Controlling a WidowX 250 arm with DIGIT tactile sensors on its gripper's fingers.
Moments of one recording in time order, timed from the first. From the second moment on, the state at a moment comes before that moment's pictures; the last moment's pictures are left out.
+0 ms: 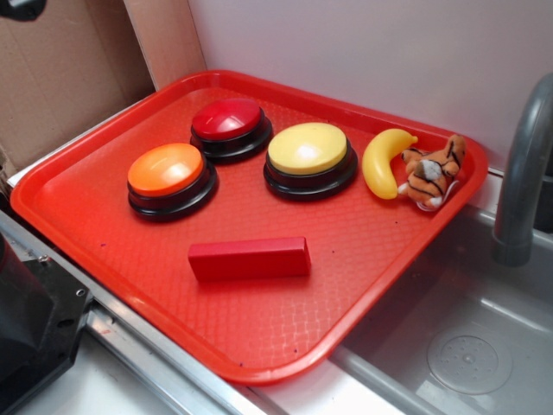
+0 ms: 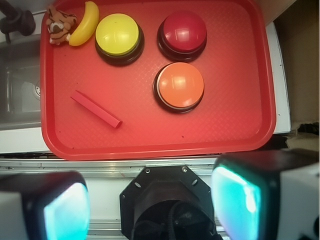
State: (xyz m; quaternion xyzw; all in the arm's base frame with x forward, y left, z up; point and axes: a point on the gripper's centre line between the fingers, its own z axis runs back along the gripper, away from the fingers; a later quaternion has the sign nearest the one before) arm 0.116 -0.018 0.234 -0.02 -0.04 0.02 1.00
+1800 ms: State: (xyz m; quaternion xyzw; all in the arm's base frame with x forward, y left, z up) arm 0.175 -0.094 0.030 -0.04 -0.04 -0.32 0.94
